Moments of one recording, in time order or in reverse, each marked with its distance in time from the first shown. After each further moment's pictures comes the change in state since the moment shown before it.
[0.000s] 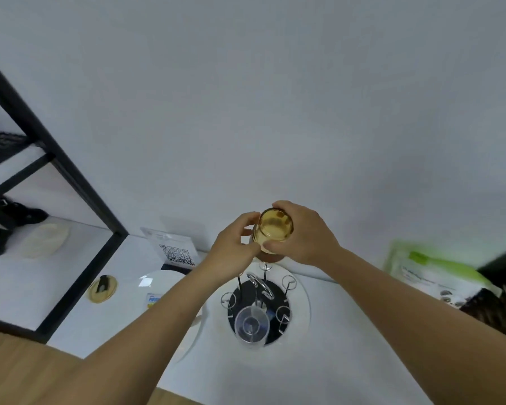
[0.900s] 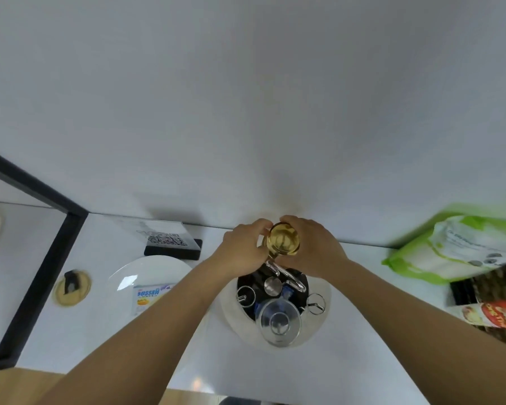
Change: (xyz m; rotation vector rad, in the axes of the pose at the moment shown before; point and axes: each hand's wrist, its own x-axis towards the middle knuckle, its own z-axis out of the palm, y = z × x) left_hand 0.083 -0.131 0.010 0.419 -0.445 -0.038; right_hand 0.006 0.082 0.126 -0.186 -0.204 0.360
